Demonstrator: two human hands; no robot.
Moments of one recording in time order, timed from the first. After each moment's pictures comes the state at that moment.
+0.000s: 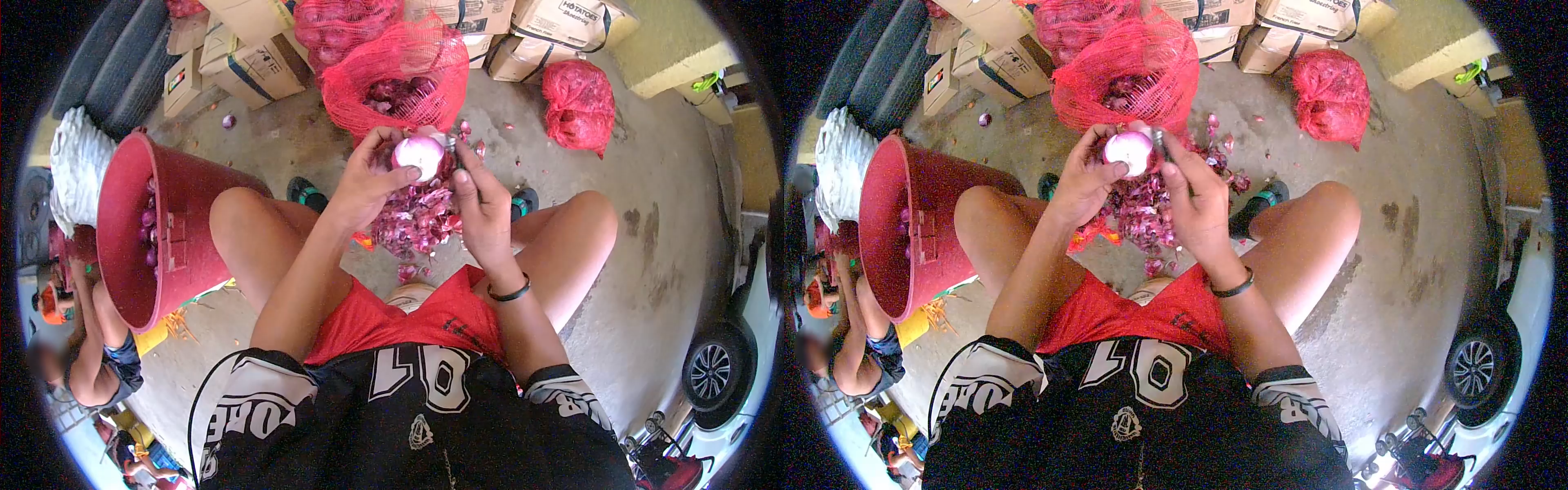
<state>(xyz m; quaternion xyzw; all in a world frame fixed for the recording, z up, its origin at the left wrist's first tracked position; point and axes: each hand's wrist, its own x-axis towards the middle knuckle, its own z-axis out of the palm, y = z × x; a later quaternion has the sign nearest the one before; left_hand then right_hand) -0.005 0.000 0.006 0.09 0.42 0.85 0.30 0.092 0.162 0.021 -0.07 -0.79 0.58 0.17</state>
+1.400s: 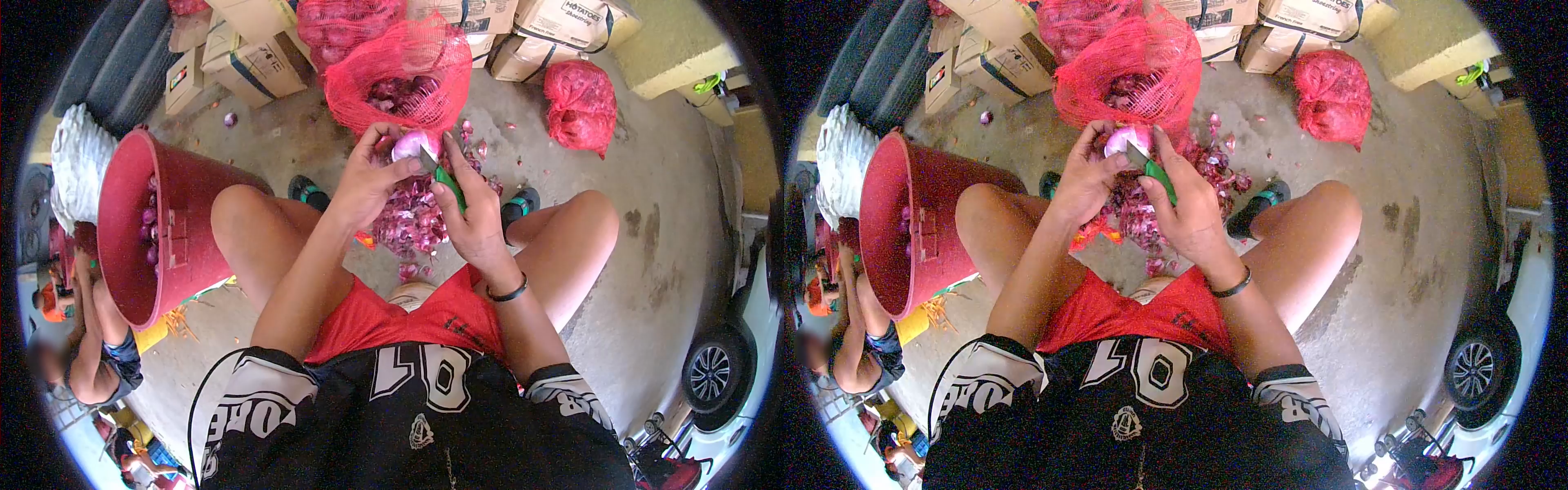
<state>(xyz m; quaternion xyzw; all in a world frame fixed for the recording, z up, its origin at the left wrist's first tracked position) -0.002 0.004 0.017 0.05 0.40 0.87 0.28 0.090 0.153 0.035 0.02 -0.85 0.50 0.18</state>
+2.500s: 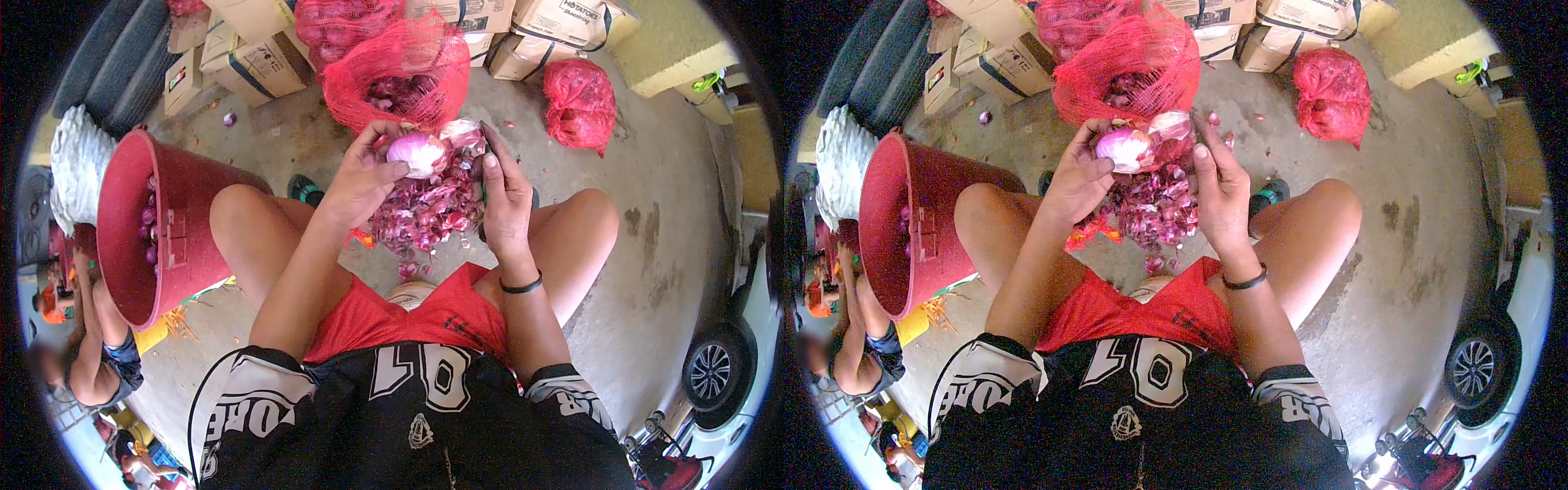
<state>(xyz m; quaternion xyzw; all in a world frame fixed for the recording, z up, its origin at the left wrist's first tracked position) -0.005 -0.005 0.017 0.11 0.31 0.89 0.32 0.088 0.173 0.029 -0.12 -0.70 0.68 0.19</state>
